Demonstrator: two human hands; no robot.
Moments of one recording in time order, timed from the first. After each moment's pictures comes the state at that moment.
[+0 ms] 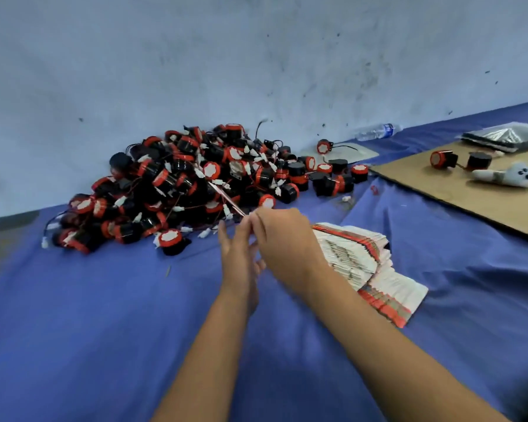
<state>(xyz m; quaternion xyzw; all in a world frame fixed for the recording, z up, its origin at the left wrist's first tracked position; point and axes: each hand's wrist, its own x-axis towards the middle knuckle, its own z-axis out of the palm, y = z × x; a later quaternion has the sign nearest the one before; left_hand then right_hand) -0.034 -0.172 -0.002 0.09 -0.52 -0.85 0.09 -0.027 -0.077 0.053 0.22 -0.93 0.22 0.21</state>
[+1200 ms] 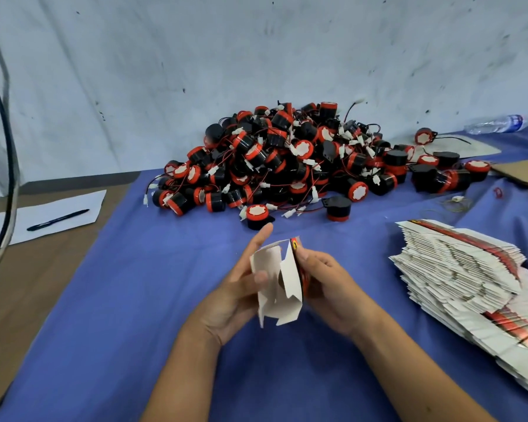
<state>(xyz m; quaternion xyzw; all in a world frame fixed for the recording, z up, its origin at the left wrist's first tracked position) 0.044 -0.346 -0.039 -0.11 -0.54 -0.83 -0.10 -0.007 -0.168 -0.034 0.23 -0.53 0.78 -0.24</state>
